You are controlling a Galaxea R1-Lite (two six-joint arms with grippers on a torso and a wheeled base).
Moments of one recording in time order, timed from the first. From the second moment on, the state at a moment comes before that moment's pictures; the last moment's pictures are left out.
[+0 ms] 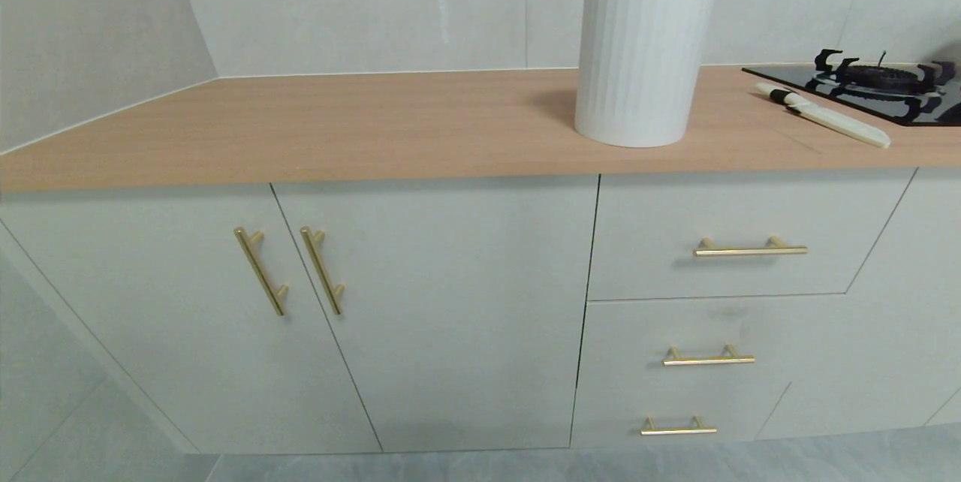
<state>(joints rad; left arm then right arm) 0.00 0.00 0.00 -0.02 -0.02 0.01 0.00 0.00 0.00 0.00 0.02 -0.01</state>
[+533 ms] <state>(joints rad) 0.00 0.00 0.00 -0.01 -0.01 0.01 0.00 0.00 0.00 0.00 0.02 -0.01</state>
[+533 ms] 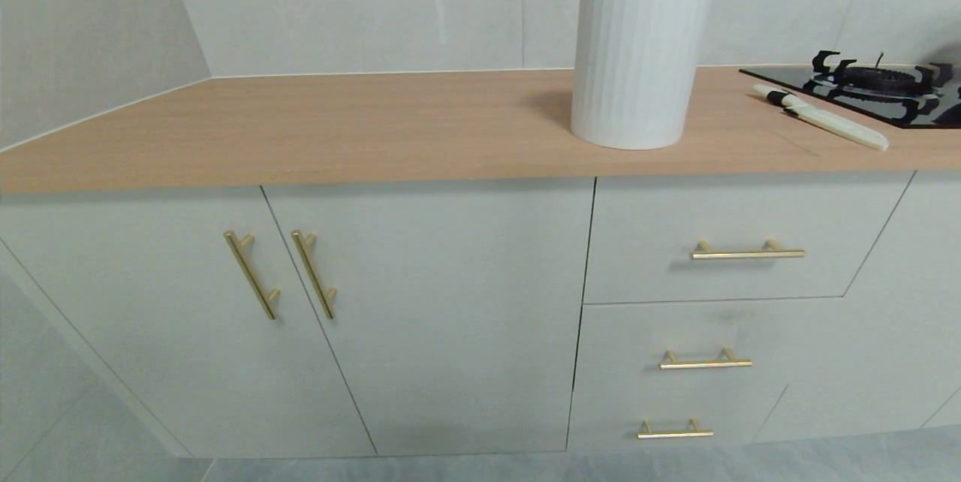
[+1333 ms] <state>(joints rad) 0.00 0.00 0.00 -0.02 -0.01 0.00 0.00 0.00 0.00 0.00 0.02 0.00</state>
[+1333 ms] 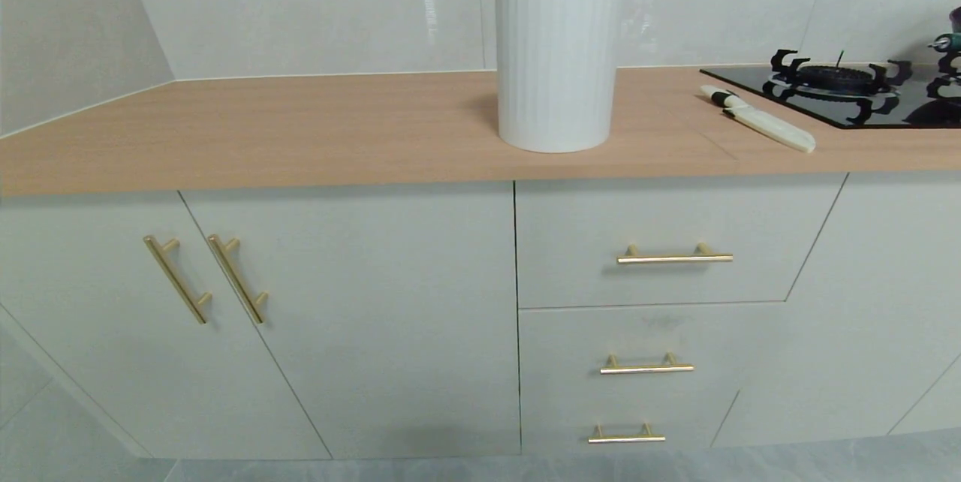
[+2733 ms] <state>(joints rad) 0.00 0.00 0.00 -0.01 -0.01 0.00 0.00 0.00 0.00 0.00 0.02 0.00</state>
